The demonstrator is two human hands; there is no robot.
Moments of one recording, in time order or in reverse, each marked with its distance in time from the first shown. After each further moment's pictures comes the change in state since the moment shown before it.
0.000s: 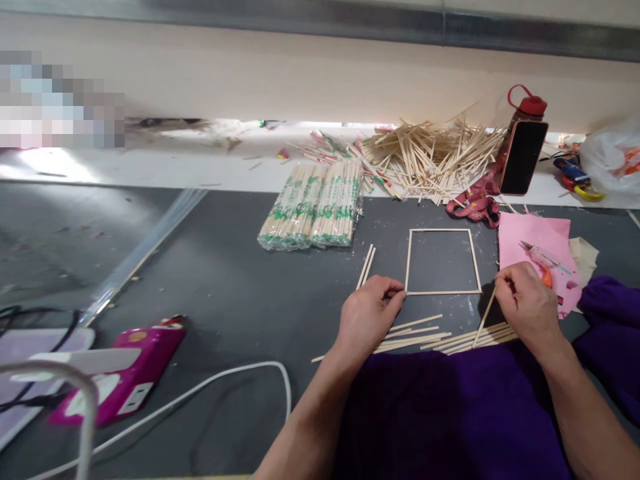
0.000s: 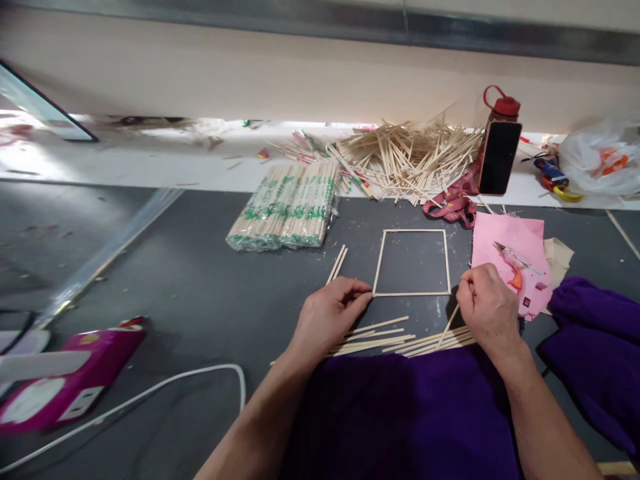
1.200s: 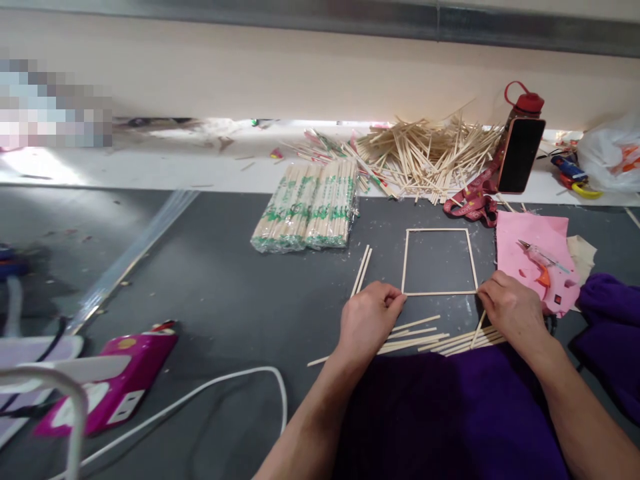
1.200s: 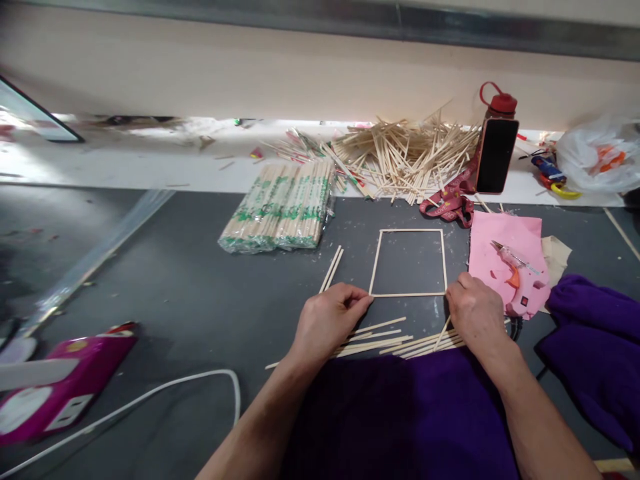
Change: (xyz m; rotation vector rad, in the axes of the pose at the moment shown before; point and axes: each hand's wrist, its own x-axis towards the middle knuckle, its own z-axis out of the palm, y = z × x) left_hand 0.000 0.008 0.006 0.126 -0.005 -0.058; right_hand -0.005 -0.004 0.012 -0.229 -0.233 -0.159
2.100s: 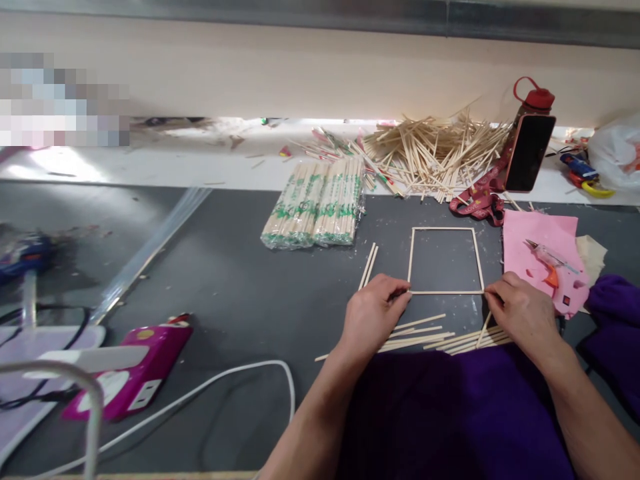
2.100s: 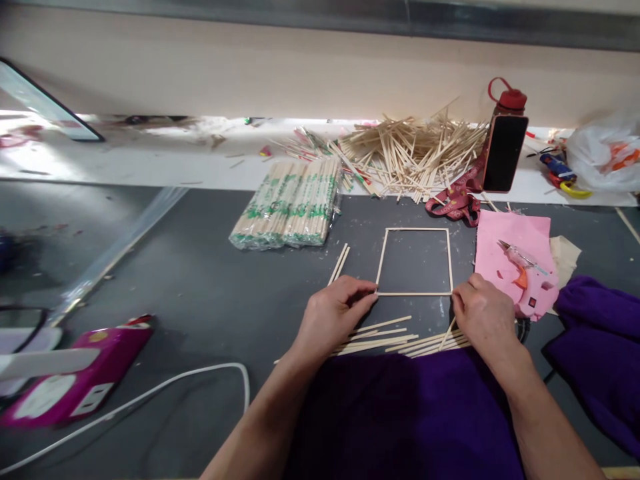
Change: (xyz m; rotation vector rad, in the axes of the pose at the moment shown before) left_hand 0.002 -0.007 -0.004 -0.149 -0.007 0.127; right_hand -0.003 0.000 -0.003 0.016 -0.016 0.063
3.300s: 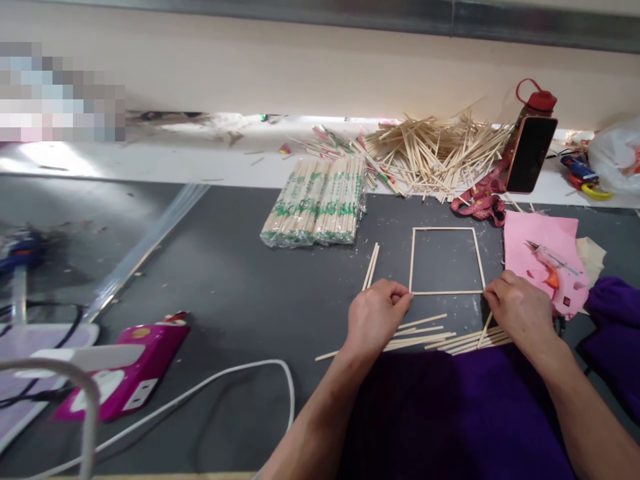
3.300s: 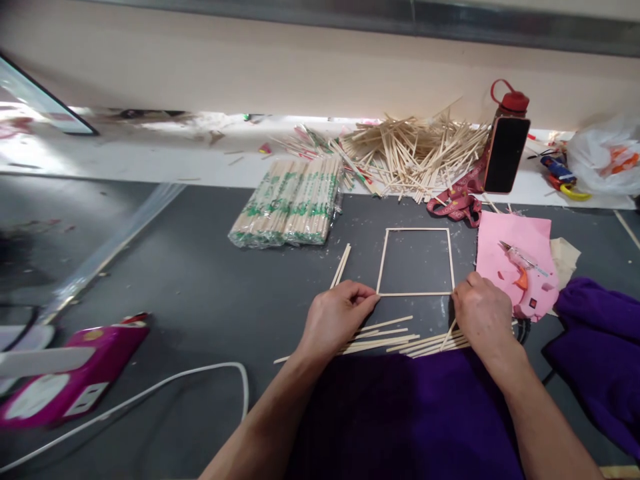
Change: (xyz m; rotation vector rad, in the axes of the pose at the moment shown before) left_hand -0.001 0.013 0.001 0.072 -0.060 -0.256; right_hand 0.008 -0.010 -0.009 -0.141 -0.110 0.023
